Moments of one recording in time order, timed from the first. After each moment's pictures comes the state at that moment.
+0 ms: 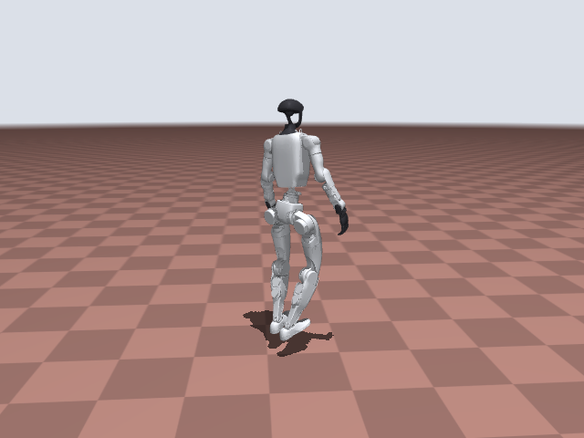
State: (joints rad) left arm -0.03 0.33 0.05 1.13 0.01 -0.06 -0.25; right arm -0.07 -0.28 0.02 1.19 -0.06 -0.02 0.26; waist 0.02 -0.19 -0.07; left_leg -0.19 -0.15 0.23 0.30 -0.57 0.13; right_leg -0.30 -0.11 -0.14 0.64 -0.81 0.00
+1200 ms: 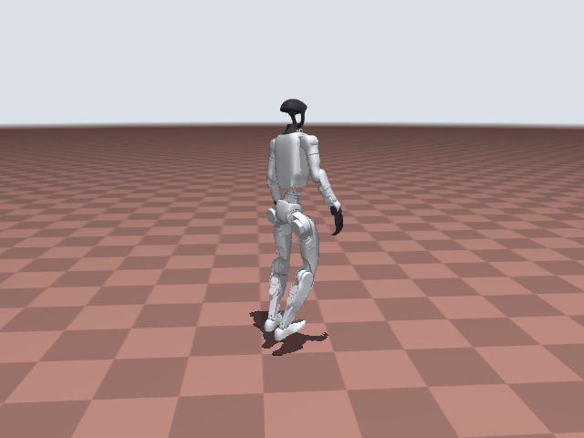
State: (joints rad) left arm -0.01 0.34 0.04 1.12 0.03 -0.11 -0.30; right arm -0.11 -0.22 0.12 1.16 -0.13 -0.07 0.32; waist -0.04 -0.21 -0.08; left_leg -0.19 -0.08 0.39 0.40 -0.58 0.14; right_leg -0.29 -0.05 -0.03 0.60 -0.77 -0.03
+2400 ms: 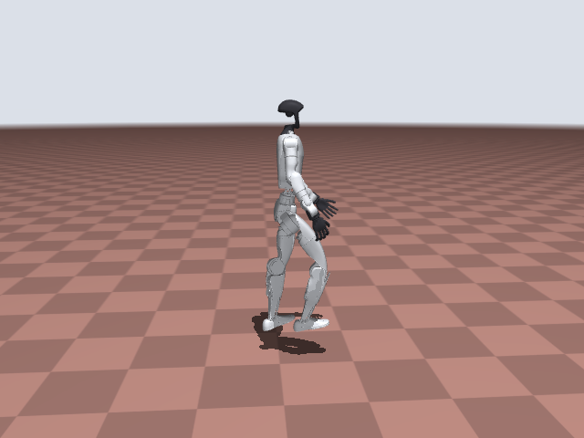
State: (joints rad) left arm -0.09 0.26 0.13 0.97 -0.21 -0.18 -0.17; right arm -0.05 -0.31 0.12 1.10 -0.14 -0.10 0.34; waist -0.14 -0.15 -0.15; left_leg 0.00 -0.27 0.30 -0.05 -0.37 0.09; right_leg -0.70 -0.15 -0.09 0.82 -0.51 0.06
